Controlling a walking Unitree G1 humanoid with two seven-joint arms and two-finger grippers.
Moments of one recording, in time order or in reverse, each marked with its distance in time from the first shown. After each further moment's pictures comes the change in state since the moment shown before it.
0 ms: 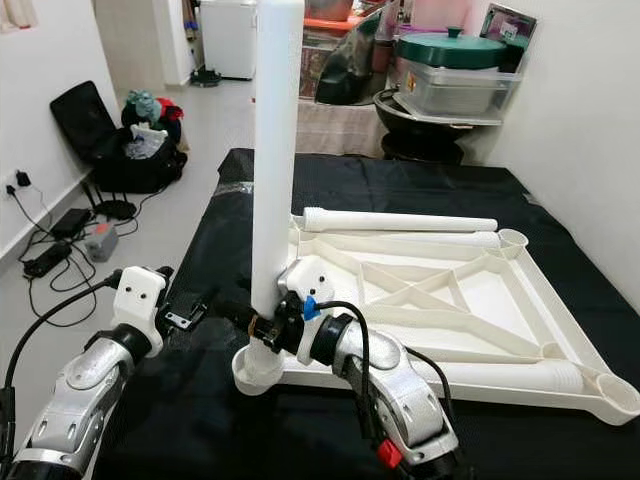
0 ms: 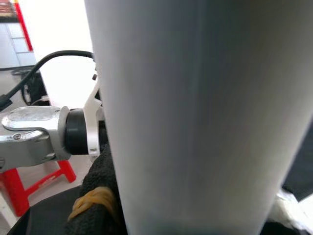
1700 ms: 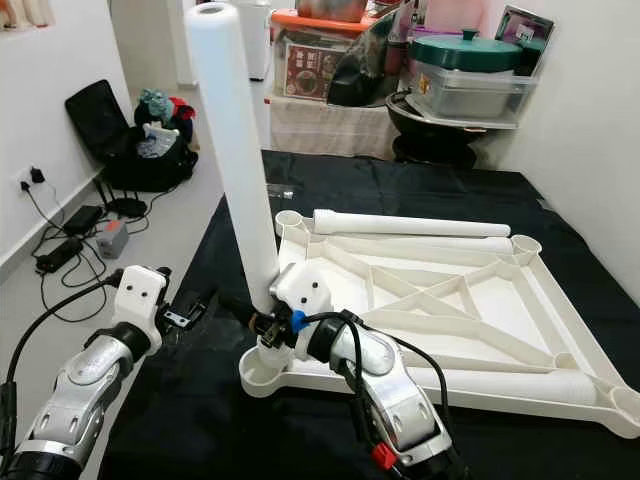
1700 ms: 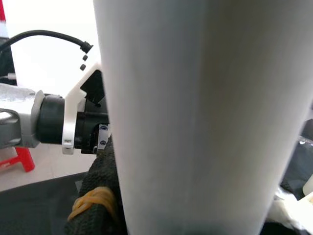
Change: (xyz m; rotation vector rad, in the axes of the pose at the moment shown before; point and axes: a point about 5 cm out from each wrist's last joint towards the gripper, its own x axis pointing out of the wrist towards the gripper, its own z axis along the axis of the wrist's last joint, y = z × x) left arm 0.005 0.004 -0.005 0.015 0.015 0.009; right arm 0.002 0.005 -0.003 -0.201 0.022 -0.068
